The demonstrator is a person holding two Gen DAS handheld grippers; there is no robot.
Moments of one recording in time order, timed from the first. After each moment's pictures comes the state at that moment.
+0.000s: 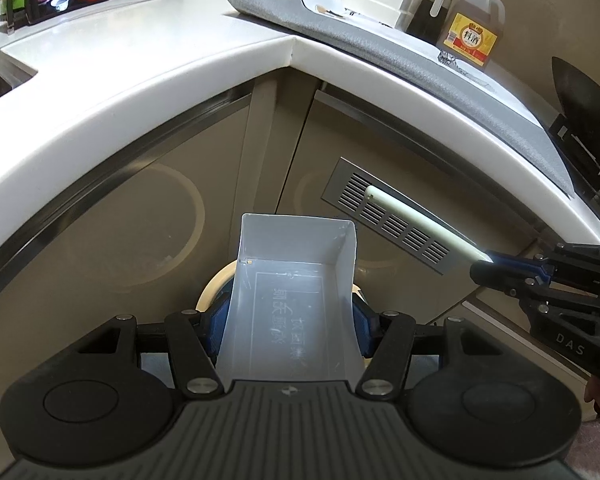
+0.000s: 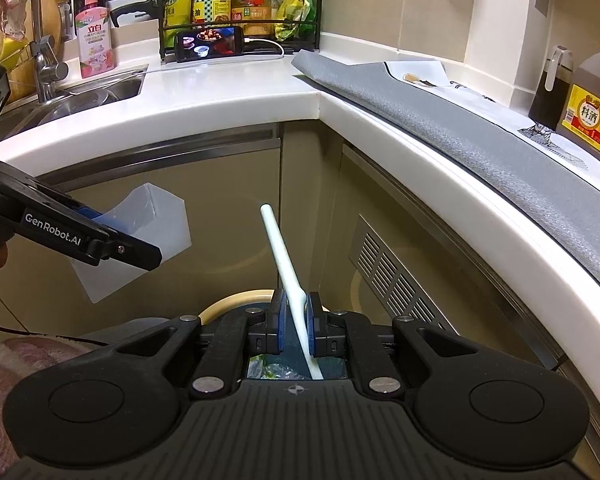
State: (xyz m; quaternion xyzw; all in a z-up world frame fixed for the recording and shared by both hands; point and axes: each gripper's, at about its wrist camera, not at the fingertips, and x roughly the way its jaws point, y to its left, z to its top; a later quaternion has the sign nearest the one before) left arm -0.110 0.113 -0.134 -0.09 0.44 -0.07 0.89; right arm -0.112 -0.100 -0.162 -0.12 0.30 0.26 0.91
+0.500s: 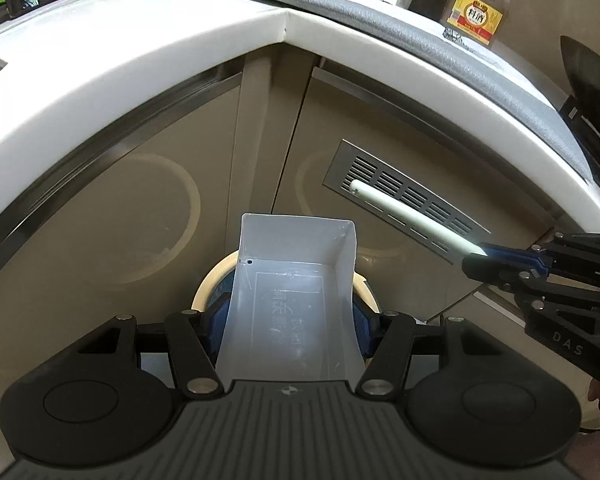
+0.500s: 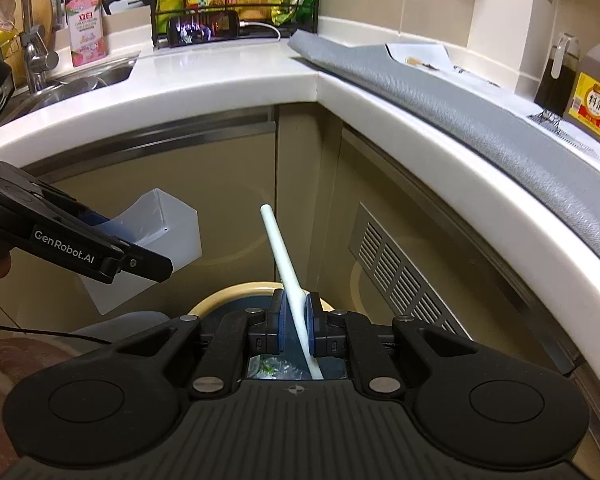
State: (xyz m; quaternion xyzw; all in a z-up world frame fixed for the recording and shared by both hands) left arm -0.090 0.099 -0.152 -0.07 0.46 -0.06 0.88; right arm -0.094 -0.092 -0.178 -0.13 0.32 0.25 0.90
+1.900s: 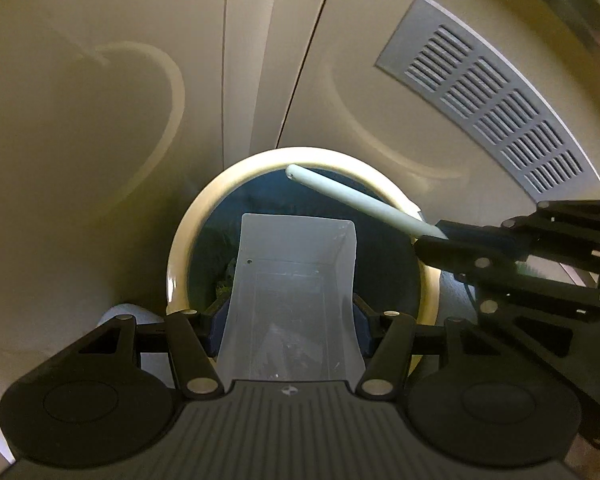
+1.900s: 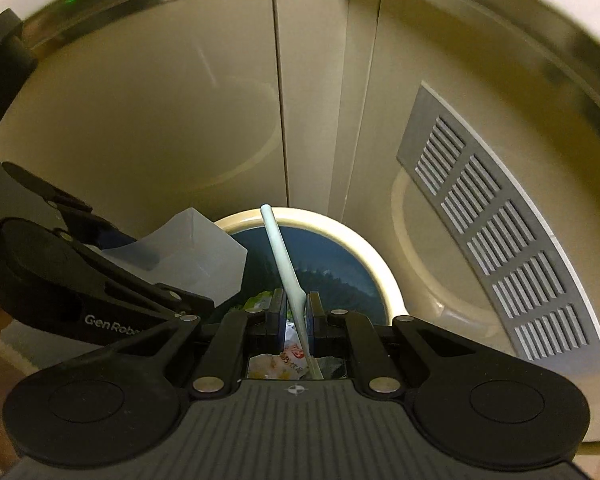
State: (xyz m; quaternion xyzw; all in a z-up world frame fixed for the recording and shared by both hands) left arm 0.002 0.092 -0.280 -0.06 0.60 -0.06 0.80; right arm 0.010 -0.030 -0.282 -0.13 0.47 0.25 0.84
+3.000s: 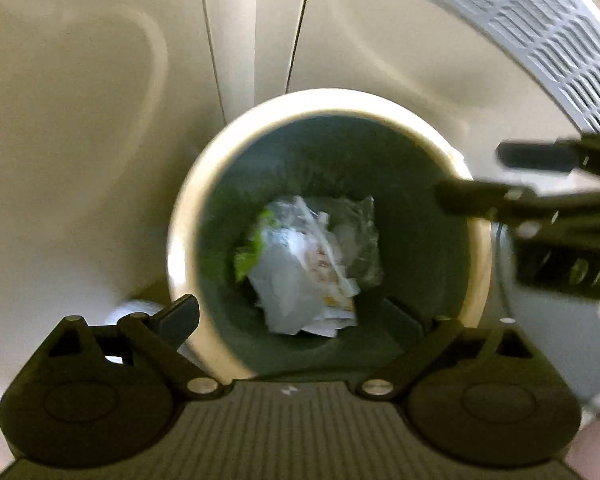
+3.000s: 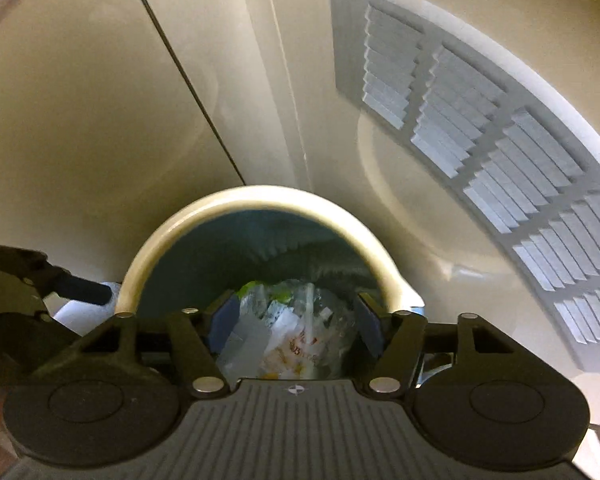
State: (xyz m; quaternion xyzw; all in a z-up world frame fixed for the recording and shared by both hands) left arm 0.005 0.090 -0.309 0.03 0.64 -0.07 0.76; right arm 0.060 -0.045 -0.305 -0.04 0.52 0.19 0.84
